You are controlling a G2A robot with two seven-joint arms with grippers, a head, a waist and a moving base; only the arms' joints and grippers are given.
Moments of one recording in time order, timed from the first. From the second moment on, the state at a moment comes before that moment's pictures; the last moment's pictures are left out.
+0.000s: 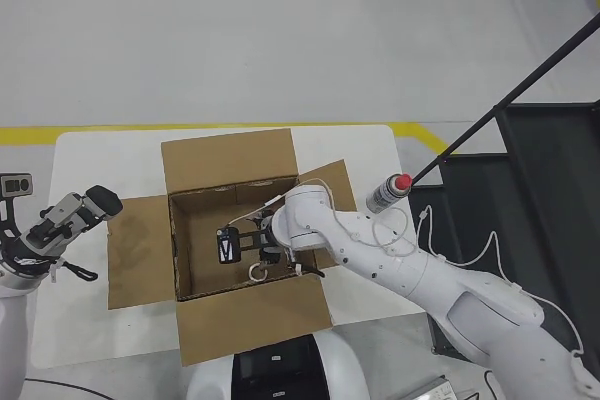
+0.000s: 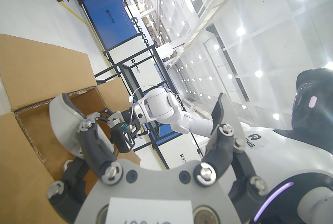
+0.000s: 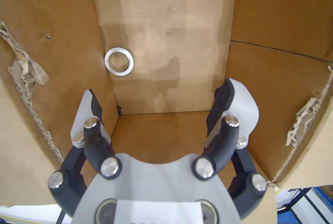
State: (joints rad) left arm 1.49 -0.99 -1.81 -1.67 -0.61 -0.49 -1.05; right arm -0.66 -1.32 0.49 -1.44 -1.08 -0.66 1.03
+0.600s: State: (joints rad) left arm 1.49 -0.99 -1.81 -1.67 -0.61 -0.49 -1.05; right arm -0.63 -1.35 0.43 -1.43 -1.14 -0.67 1.02
